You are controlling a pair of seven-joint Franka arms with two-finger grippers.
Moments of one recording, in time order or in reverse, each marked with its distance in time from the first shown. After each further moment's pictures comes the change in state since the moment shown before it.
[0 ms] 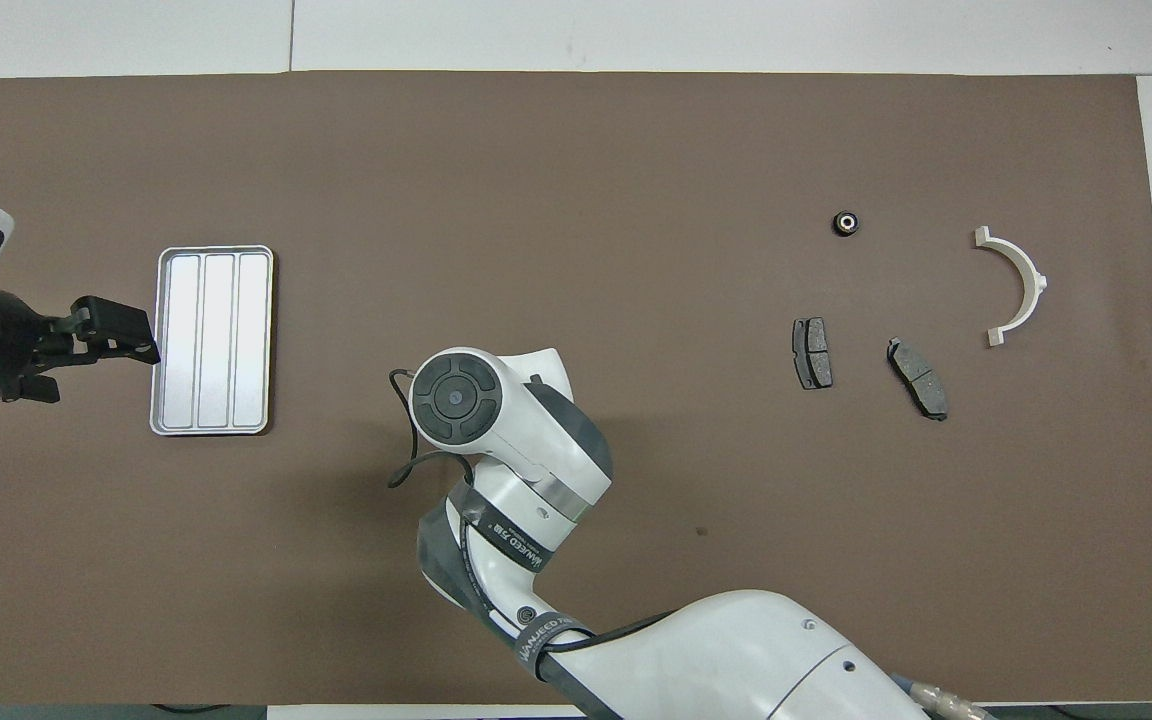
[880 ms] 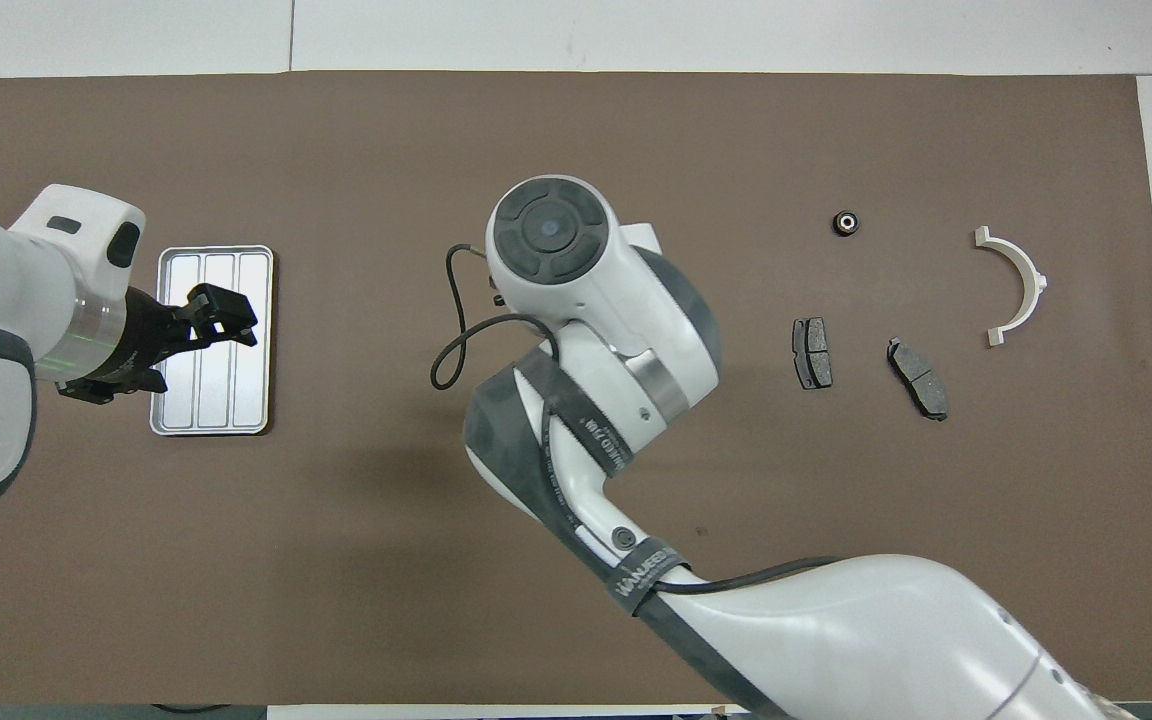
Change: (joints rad) left arm -0.124 0.042 -0.005 -0.080 -0.001 0.159 -0.230; right arm -0.187 -0.084 -0.004 0.243 0.026 -0.332 -0.165
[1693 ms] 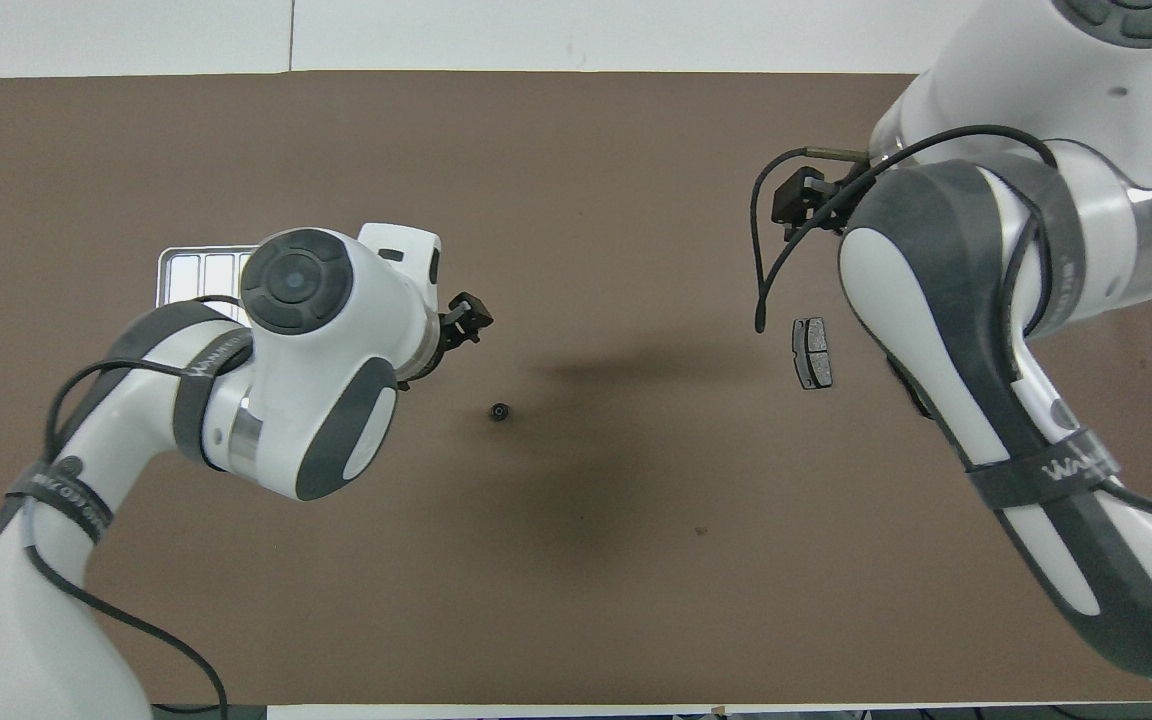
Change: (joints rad) left arm -0.330 0.268 -0.005 -0.005 0.001 0.312 -0.421; right arm -0.397 -0.183 0.000 -0.058 0.047 -0.204 -0.758
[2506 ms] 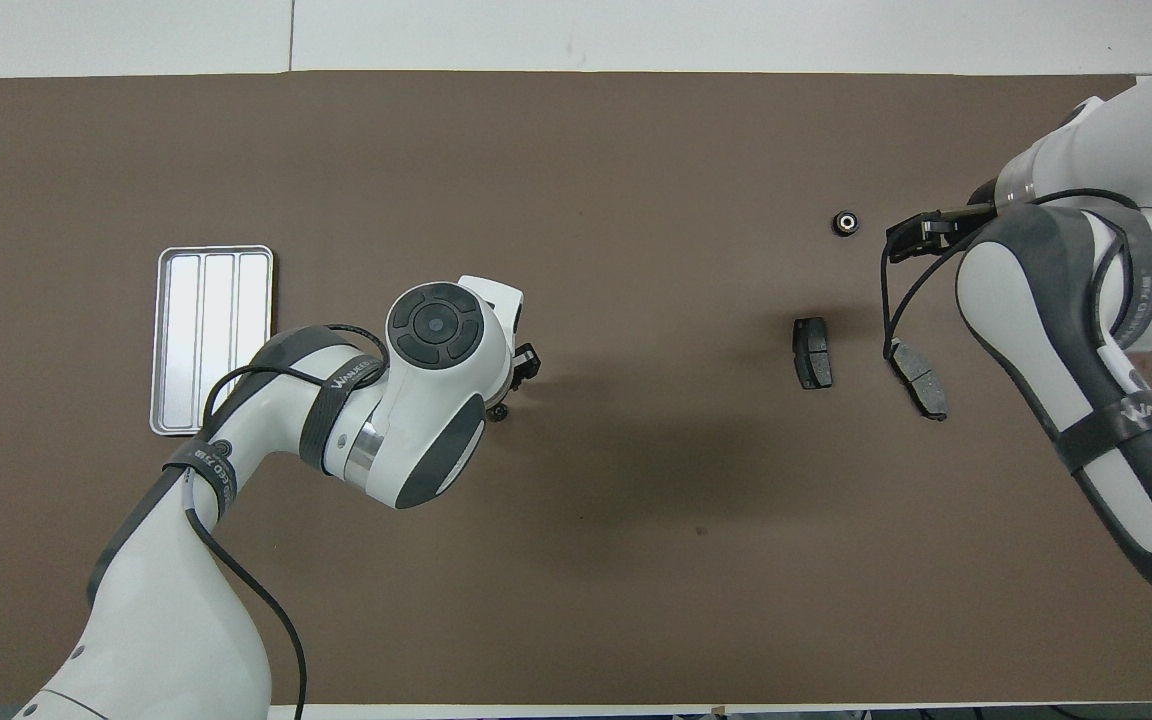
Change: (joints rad) left arm -0.075 0.106 0.006 -0.032 0.032 0.053 0.019; right arm -0.187 -0.039 0.002 -0.323 -0.002 0.357 -0.391
